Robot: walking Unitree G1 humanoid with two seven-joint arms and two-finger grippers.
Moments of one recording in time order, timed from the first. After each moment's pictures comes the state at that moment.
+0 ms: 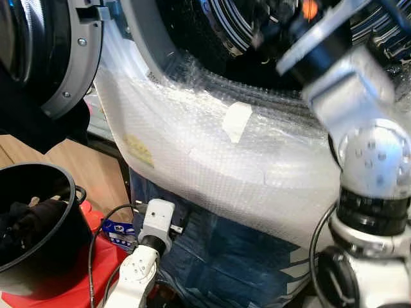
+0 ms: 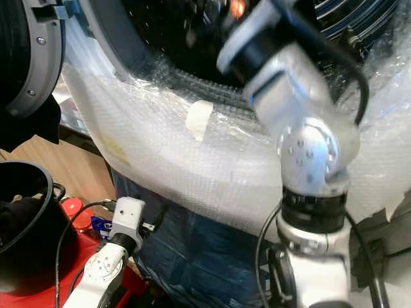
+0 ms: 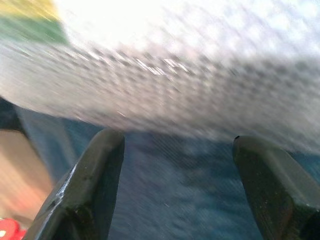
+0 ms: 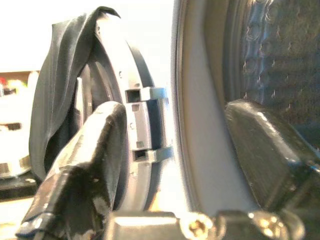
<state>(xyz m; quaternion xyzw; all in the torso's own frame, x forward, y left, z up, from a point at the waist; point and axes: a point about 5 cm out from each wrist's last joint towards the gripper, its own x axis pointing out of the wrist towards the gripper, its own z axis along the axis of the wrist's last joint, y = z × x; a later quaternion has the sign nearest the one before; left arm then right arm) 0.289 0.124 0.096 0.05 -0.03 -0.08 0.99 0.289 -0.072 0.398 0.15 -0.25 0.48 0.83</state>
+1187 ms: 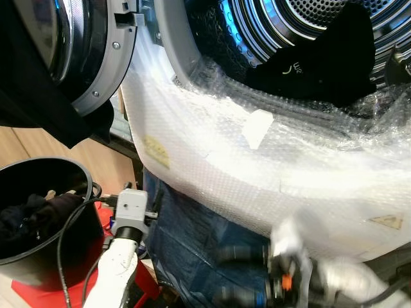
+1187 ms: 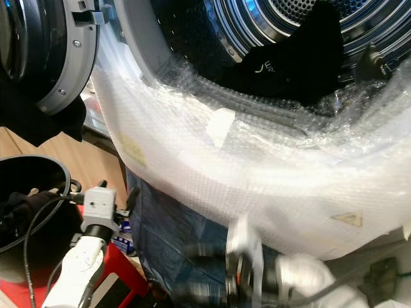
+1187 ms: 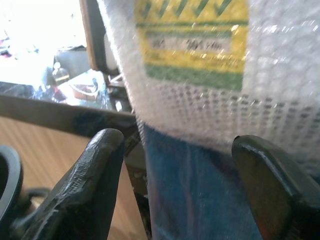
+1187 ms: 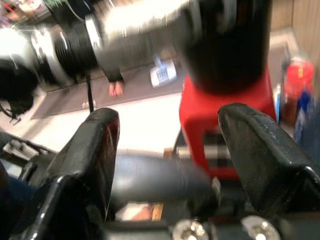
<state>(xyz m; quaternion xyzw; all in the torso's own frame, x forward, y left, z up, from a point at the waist) 0.293 0.165 0.114 0.09 -0.07 0.02 0.99 0.198 -0.130 0.109 0.07 0.22 0.64 0.73</state>
